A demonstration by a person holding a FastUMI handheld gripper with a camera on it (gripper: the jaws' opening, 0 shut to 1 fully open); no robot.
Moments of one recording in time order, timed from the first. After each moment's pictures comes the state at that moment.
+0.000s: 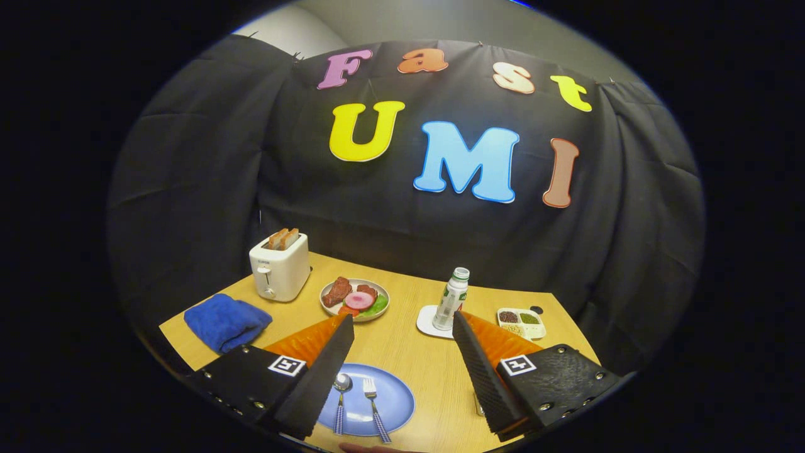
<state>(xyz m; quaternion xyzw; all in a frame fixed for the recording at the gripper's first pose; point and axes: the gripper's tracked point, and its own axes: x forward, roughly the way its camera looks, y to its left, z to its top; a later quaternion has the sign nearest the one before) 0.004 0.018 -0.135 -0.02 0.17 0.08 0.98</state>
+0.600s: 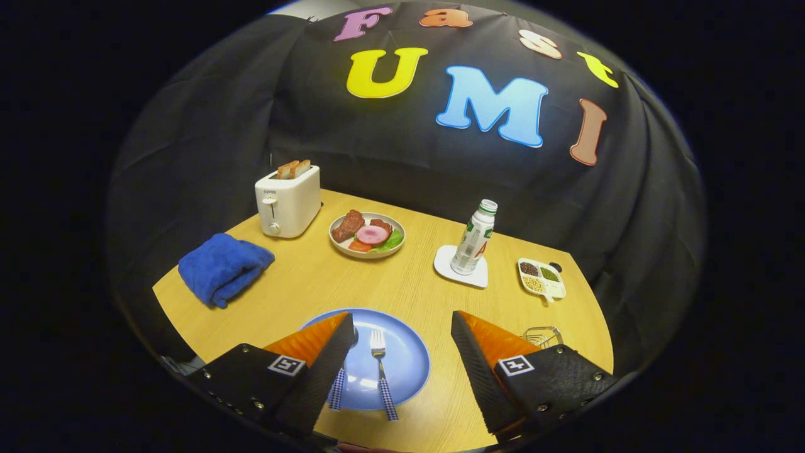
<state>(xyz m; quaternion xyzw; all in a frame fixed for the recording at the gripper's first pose) -0.016 0.037 -0.229 -0.05 0.30 0.11 0.95</state>
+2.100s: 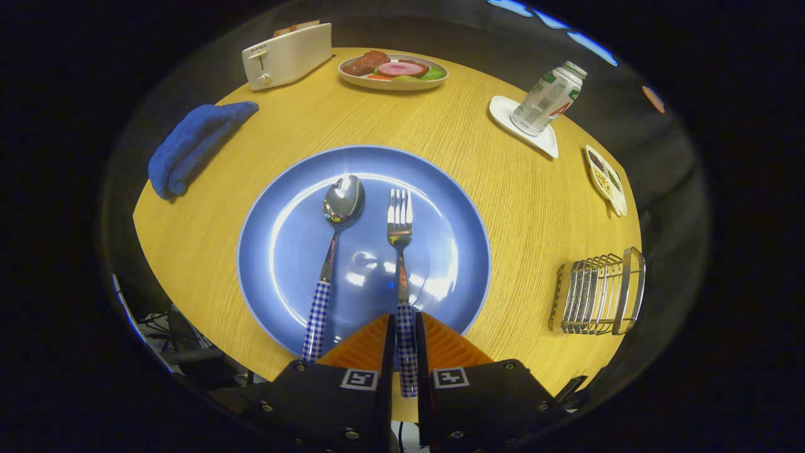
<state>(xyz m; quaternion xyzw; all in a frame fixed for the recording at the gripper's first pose) -0.055 0.037 -0.373 -0.12 0.60 0.13 0.78</state>
